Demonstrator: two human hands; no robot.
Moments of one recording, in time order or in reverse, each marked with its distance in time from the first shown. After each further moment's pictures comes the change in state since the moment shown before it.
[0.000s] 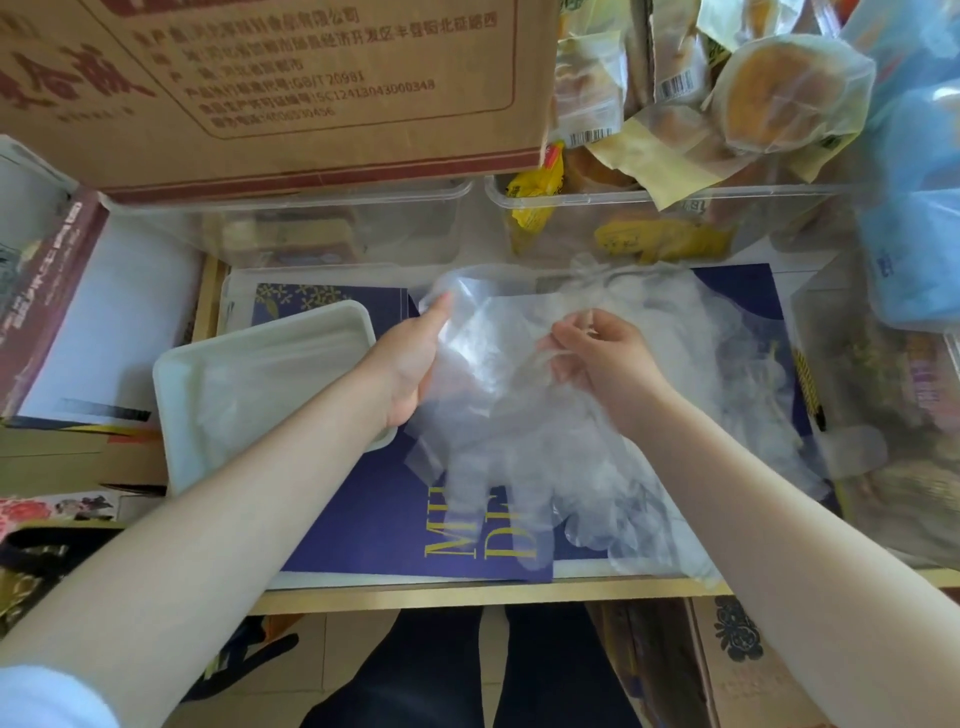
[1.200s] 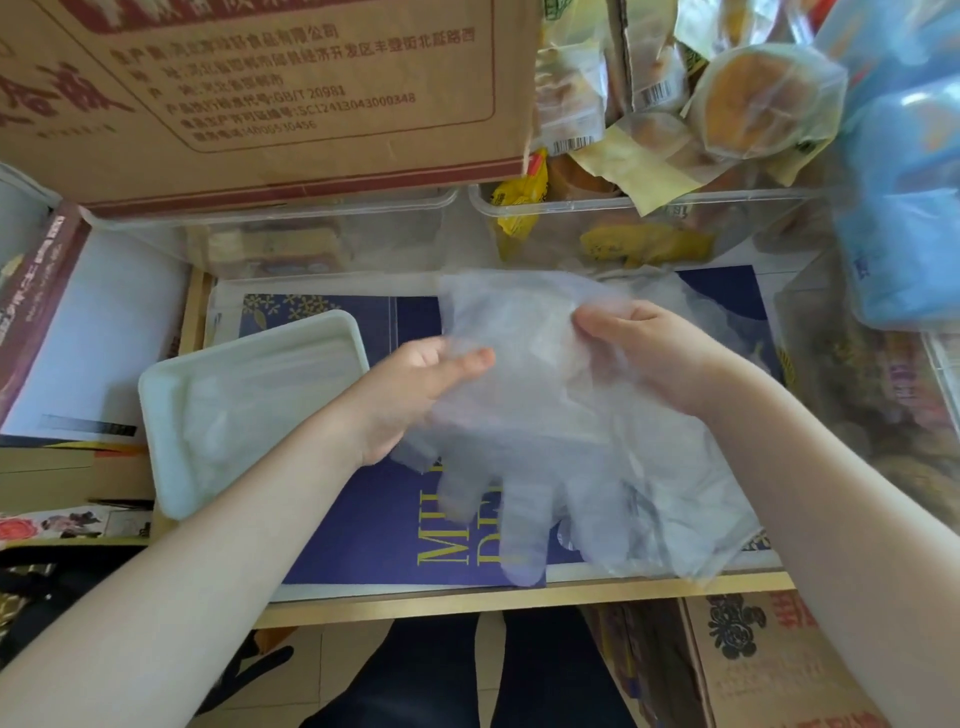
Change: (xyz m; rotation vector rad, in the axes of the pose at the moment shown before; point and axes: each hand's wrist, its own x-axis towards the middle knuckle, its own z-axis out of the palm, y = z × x) left_hand -0.042 -0.001 0.006 0.100 -0.337 0.182; right_hand -0.012 -0.046 -0.039 -0.315 -0.291 0.064
